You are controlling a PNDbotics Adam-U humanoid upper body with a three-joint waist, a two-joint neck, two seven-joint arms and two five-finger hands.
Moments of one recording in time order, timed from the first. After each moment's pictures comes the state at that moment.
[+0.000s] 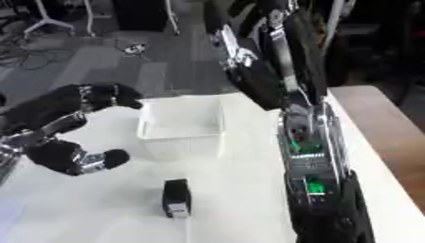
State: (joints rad) left arm -0.61 0.51 -0.32 -1.72 -0.61 -0.31 -0.41; right arm -0.59 0.00 0.08 -1.96 0.86 -0.03 0.08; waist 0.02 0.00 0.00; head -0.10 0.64
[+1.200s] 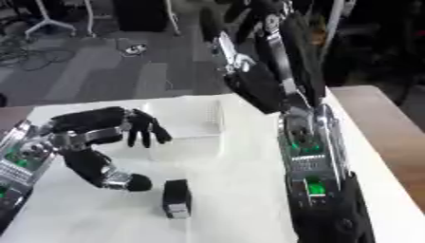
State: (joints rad) left arm -0.64 0.46 -0.37 -1.65 -0.46 -0.22 -0.67; right arm -0.59 0.00 0.08 -1.95 0.86 -0.04 0.11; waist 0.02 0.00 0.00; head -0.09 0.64
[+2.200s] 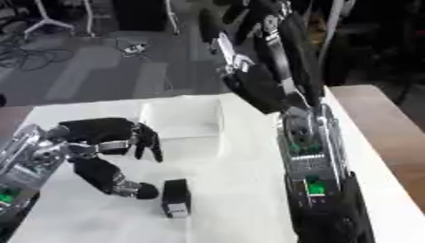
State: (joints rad) left arm -0.63 0.44 -0.38 -1.64 -0.67 -0.25 -0.73; right arm -0.59 0.00 0.09 -1.95 0.85 -0.04 0.12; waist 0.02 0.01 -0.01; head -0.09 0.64
